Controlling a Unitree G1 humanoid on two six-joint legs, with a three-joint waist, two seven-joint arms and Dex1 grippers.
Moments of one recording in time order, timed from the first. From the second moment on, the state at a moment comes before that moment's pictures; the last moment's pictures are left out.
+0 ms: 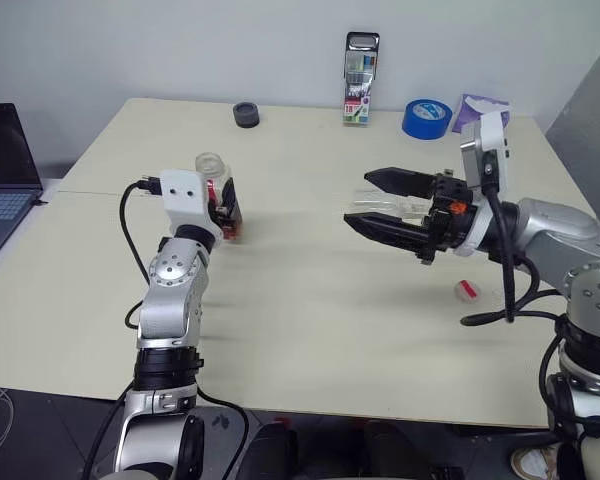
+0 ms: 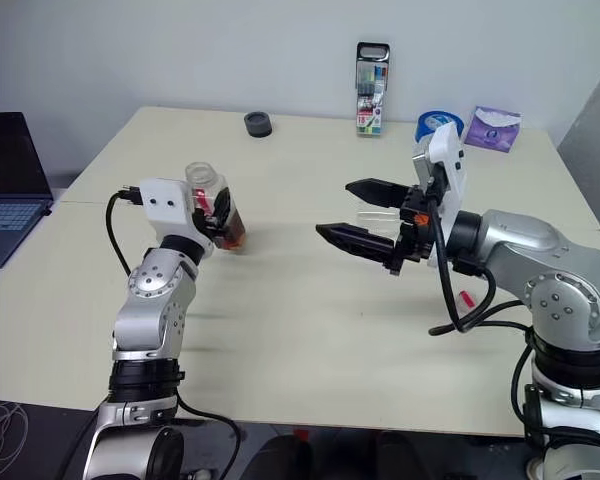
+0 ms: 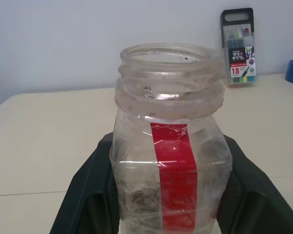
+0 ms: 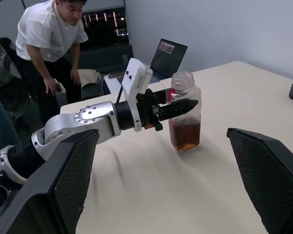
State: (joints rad) left arm -0.50 0.27 0.18 0.06 -0.15 0.25 -0.15; right arm -0.68 -0.59 -0.12 -0.49 0.96 1.00 0.60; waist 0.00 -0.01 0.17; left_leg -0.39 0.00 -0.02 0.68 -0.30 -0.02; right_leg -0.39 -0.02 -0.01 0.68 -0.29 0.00
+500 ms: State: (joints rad) left arm -0.50 0.29 0.21 0.15 -0.18 0.20 -0.21; right arm -0.68 -0.58 -0.10 -0.50 0.95 0.97 0.58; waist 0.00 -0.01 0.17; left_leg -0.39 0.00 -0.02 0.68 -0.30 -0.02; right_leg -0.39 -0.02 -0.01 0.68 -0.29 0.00
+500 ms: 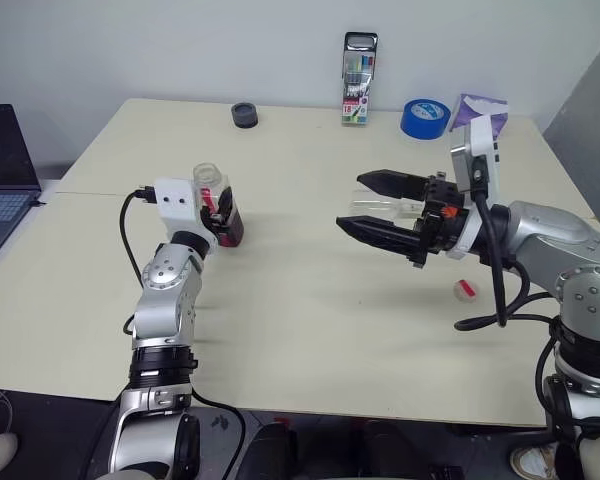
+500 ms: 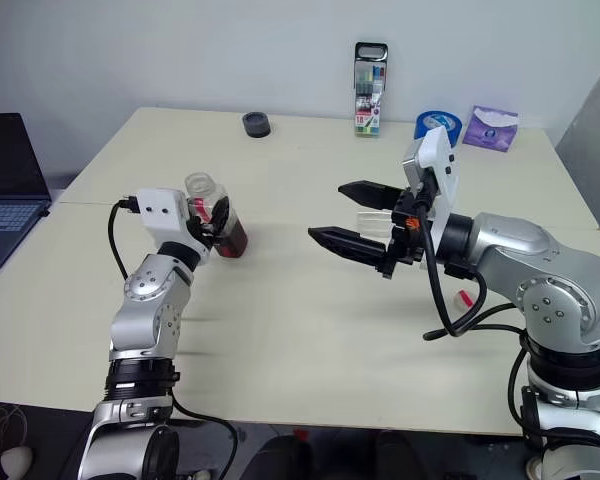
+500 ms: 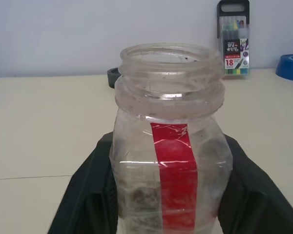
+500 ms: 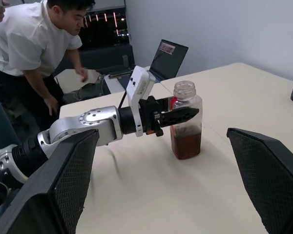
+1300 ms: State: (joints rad) left arm -0.29 0.20 0.20 -0.11 -0.19 0.29 -0.11; right arm -0.55 -0.59 -0.09 -0.55 0.93 0.95 0.54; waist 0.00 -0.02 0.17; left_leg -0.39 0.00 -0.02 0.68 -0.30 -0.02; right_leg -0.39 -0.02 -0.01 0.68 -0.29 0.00
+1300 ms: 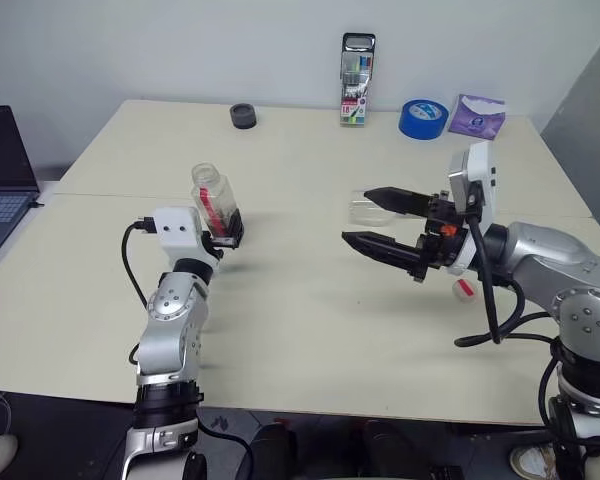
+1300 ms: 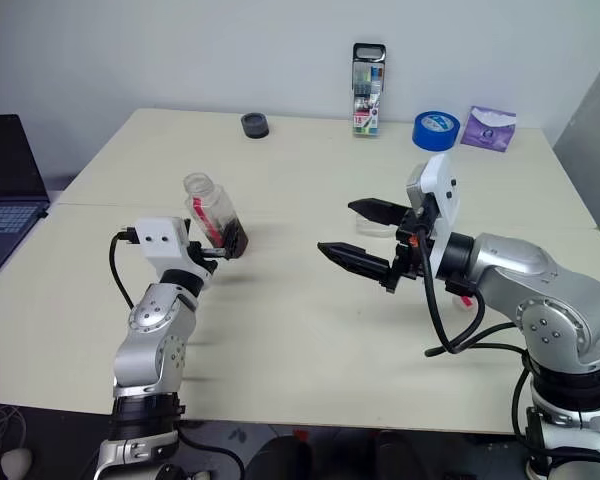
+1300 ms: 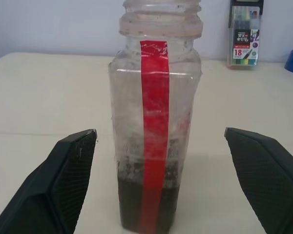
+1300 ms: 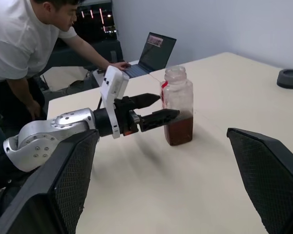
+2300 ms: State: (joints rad) left arm -0.10 0.47 0.01 -0.58 -0.51 0.62 -0.56; right arm -0.72 -0.64 0.53 0.23 -0.34 0.21 0.45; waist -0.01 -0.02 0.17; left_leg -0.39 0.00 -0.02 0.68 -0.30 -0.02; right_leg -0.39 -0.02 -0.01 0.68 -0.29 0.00
